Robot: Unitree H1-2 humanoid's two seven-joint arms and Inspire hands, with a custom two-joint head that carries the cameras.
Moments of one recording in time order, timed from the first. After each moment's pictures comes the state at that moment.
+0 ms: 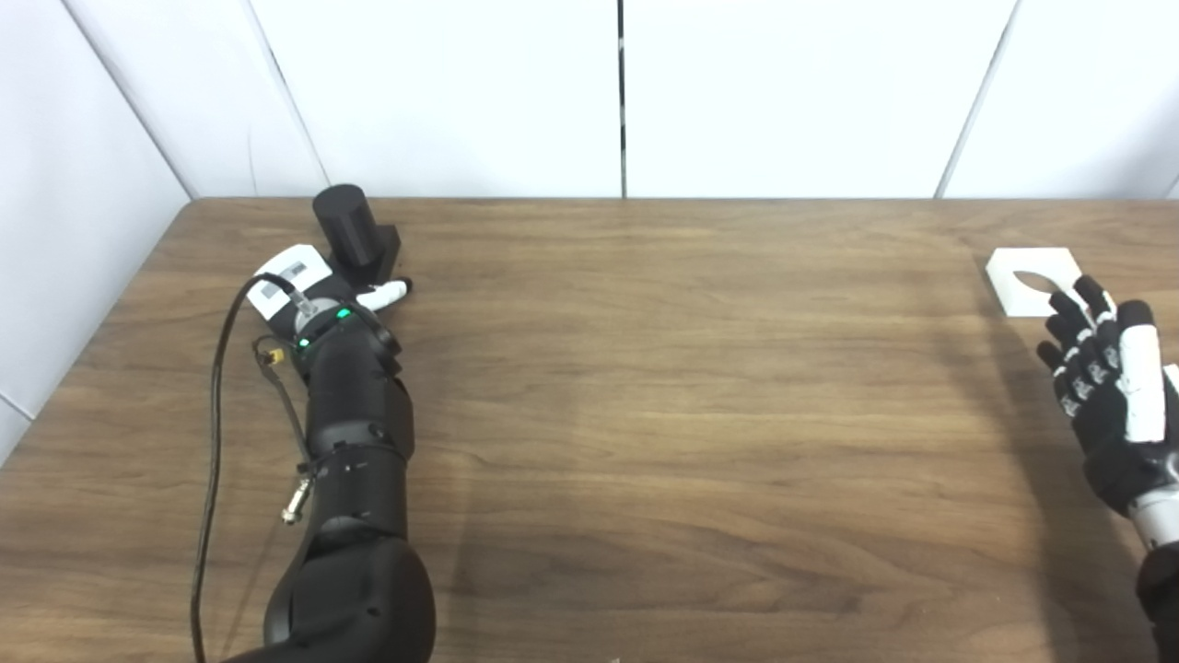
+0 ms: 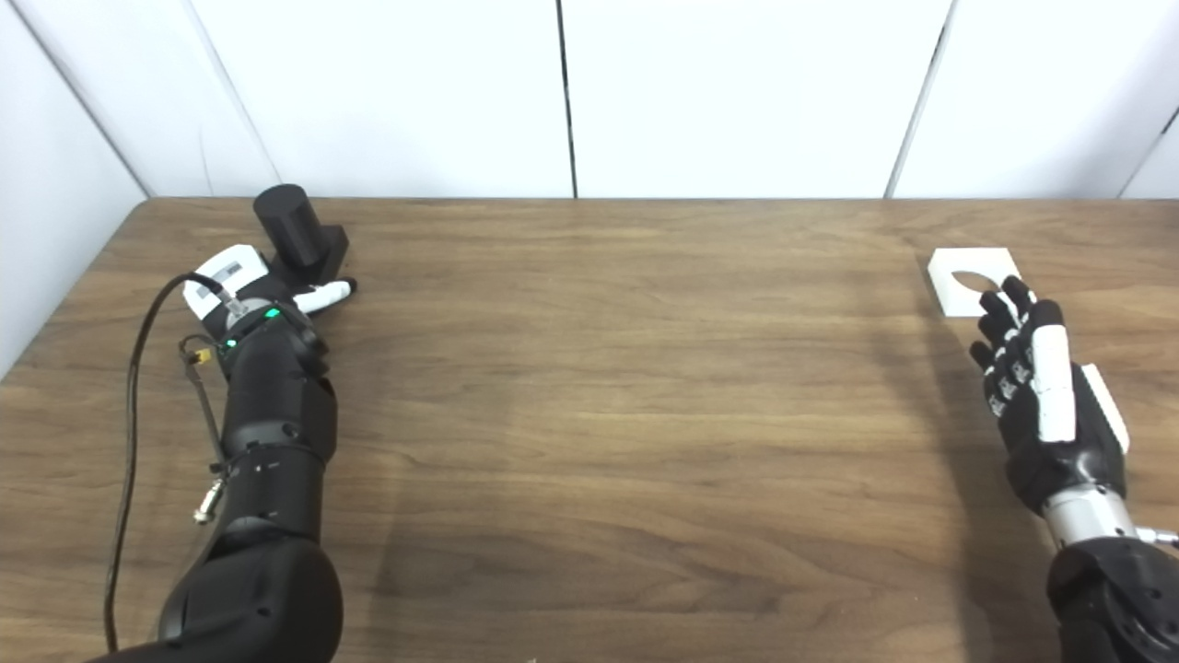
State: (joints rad) left arm -0.69 0.07 0.47 0.59 1.54 0.47 -0.20; right arm -0.05 -0.33 -0.29 -0.18 0.32 0.28 0.10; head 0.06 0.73
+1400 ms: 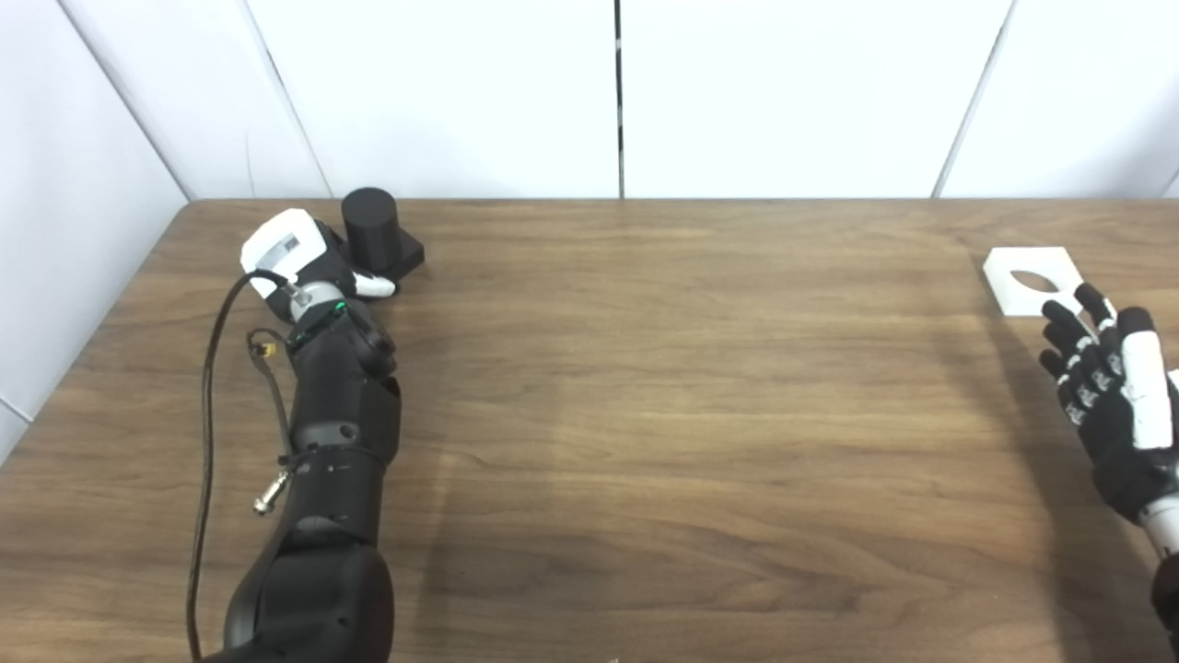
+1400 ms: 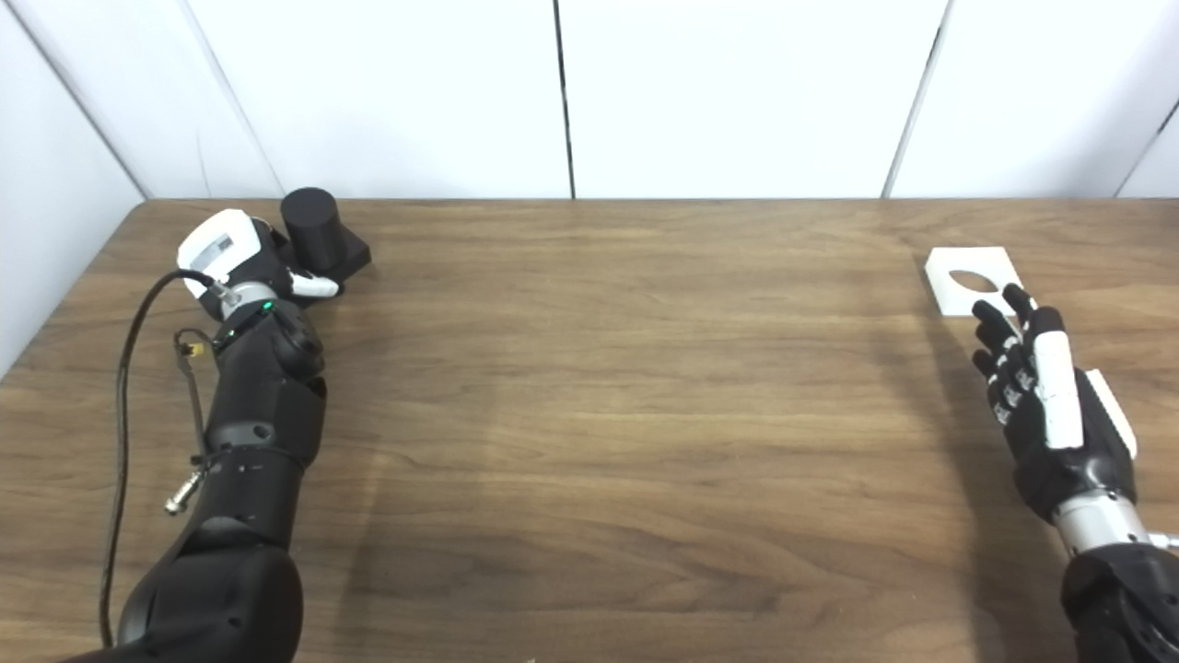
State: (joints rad) left arm -0.67 0.15 0.30 0.62 1.24 0.45 0.07; right arm -0.04 -0.34 -0.29 -0.18 0.33 0.30 0.12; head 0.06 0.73
